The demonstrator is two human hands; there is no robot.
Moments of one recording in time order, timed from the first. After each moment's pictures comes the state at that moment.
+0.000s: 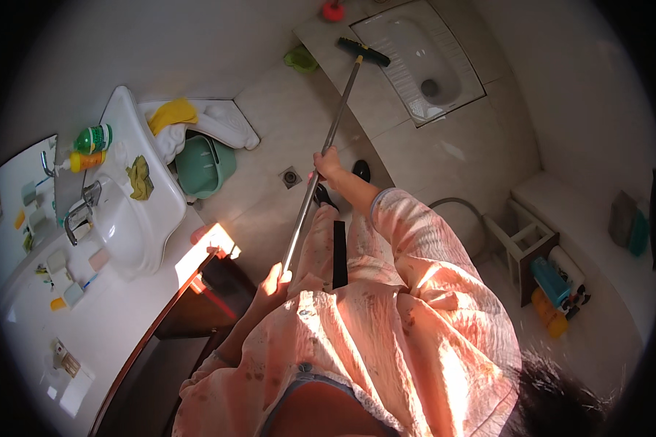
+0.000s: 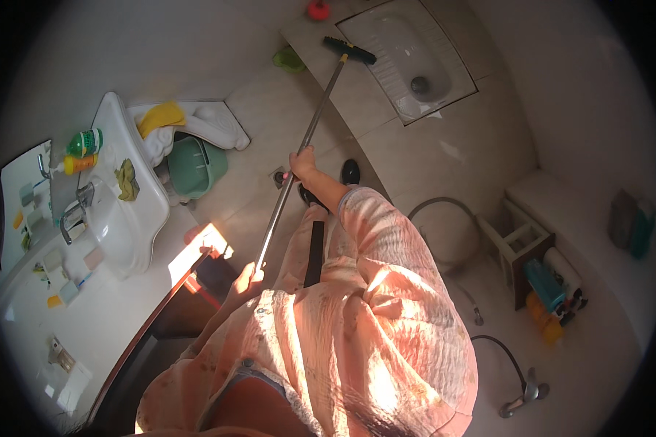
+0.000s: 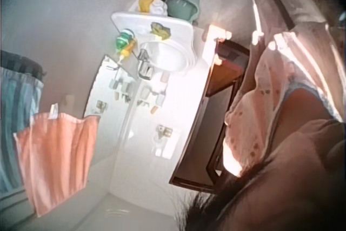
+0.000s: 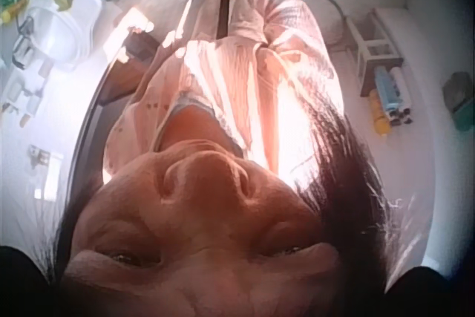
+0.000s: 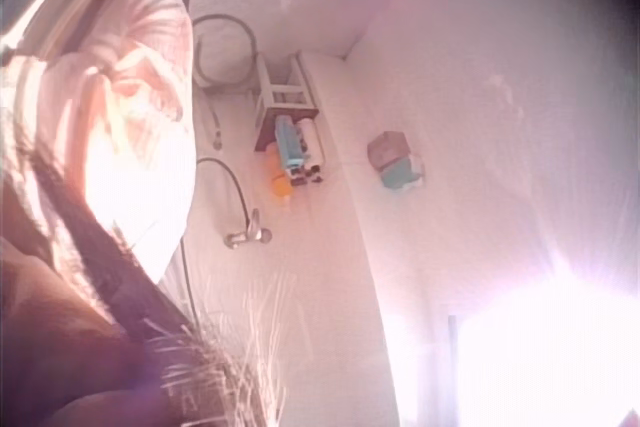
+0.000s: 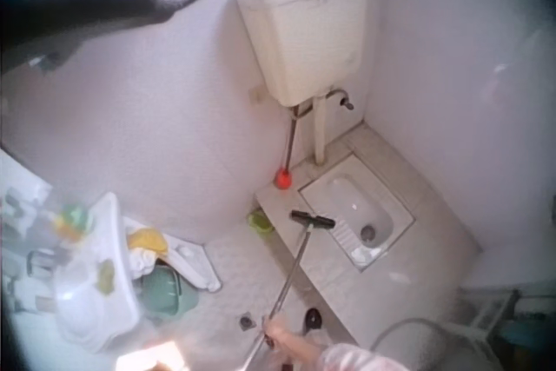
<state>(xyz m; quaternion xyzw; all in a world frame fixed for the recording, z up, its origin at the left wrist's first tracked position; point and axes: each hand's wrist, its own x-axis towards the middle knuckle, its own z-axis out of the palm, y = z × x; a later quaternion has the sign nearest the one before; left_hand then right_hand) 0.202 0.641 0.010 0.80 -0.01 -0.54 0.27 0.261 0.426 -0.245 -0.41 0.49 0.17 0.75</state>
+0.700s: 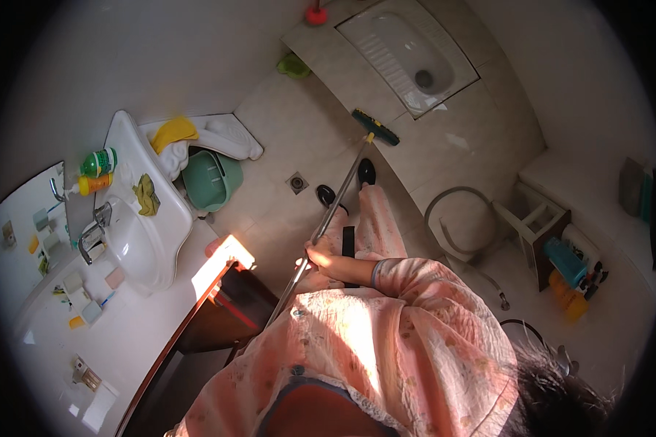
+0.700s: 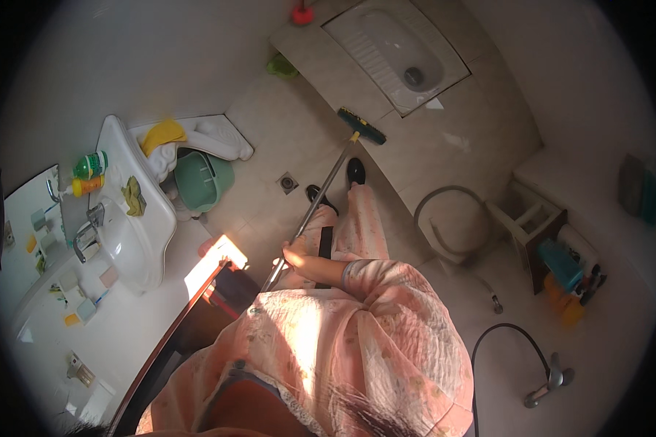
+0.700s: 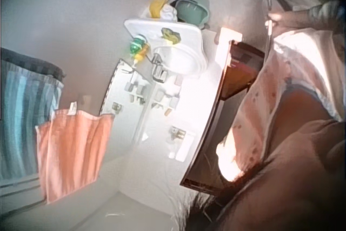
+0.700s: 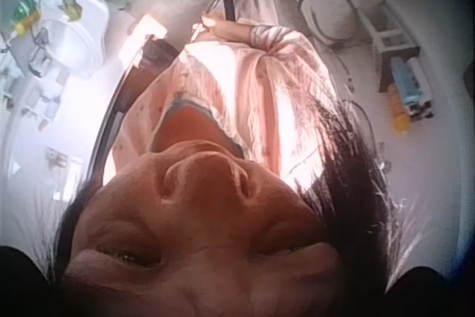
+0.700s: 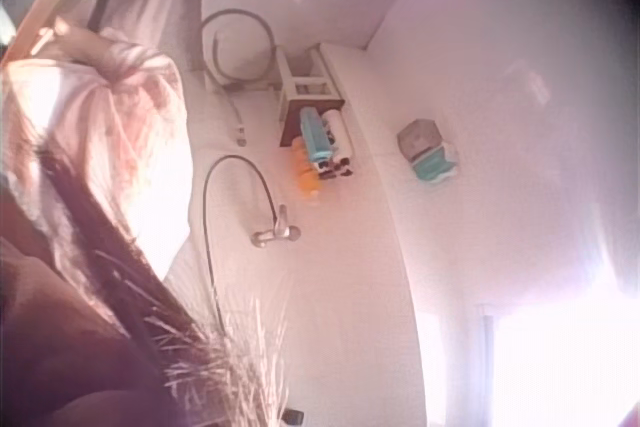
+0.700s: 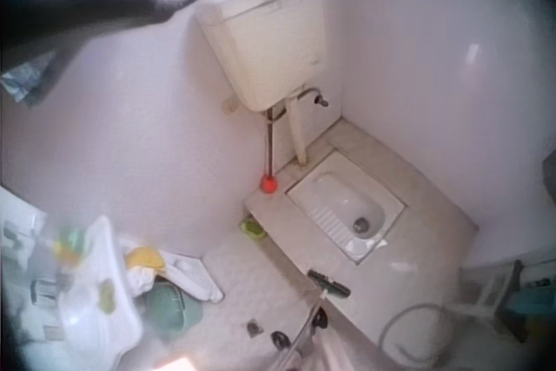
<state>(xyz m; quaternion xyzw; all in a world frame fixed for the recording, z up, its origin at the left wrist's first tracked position) 0.192 0.712 0.018 0.81 -0.09 -0.55 0.19 0.148 0.561 -0.152 -0.26 0.58 0.27 0.73</state>
